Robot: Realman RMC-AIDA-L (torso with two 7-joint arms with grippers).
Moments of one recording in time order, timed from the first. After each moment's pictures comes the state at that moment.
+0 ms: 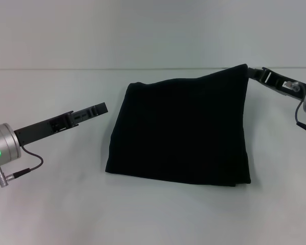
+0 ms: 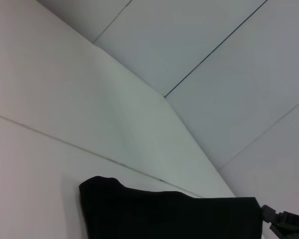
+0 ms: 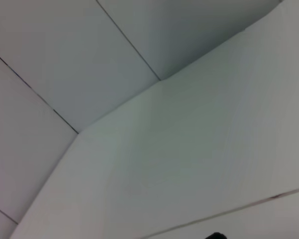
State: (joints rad) left arm -0.53 -2.02 0.70 0.41 1.72 1.27 -1.82; right arm 0.72 2.05 -0.71 -0.38 -1.65 -0.82 1.83
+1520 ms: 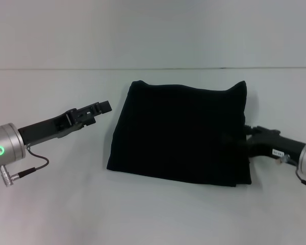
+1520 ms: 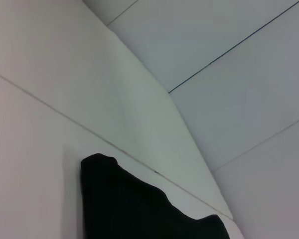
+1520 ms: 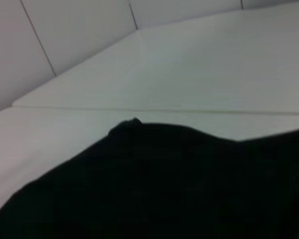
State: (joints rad) left arm -0.55 -2.01 0.71 0.39 1.72 1.27 -1.96; right arm 0.59 2.08 -0.72 -0.32 -1.78 -0.96 1.30
